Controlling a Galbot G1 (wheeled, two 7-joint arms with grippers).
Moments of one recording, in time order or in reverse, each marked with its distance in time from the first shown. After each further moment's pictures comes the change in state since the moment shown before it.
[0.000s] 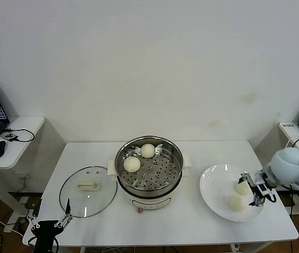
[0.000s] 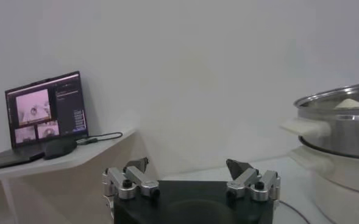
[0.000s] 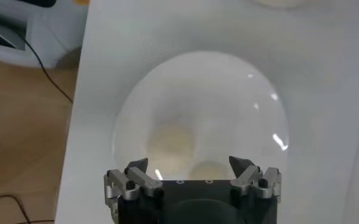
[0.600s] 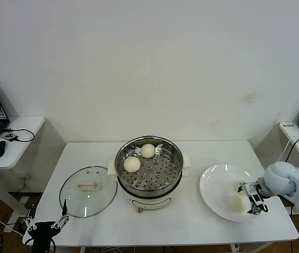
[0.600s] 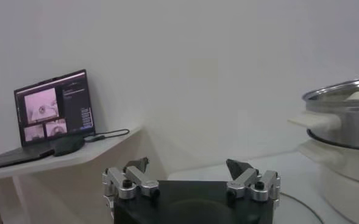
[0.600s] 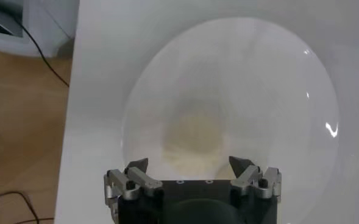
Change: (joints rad) left arm -0.004 -0.007 -0.018 0.019 0.006 -0.005 -0.005; right arm -0.137 0.101 0.078 -0.117 -0.081 0.007 0.049
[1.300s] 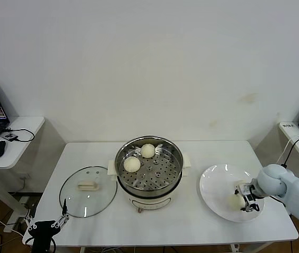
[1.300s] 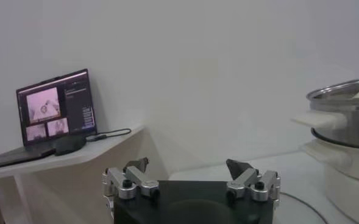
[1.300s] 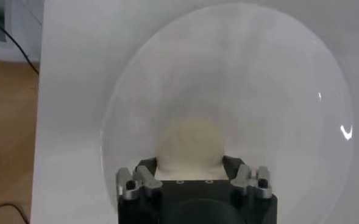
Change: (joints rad) left arm -0.008 0.000 0.002 0.007 0.000 -0.001 0.000; right arm -0.015 0.056 0.020 -0.056 -0.008 -0.009 0.017
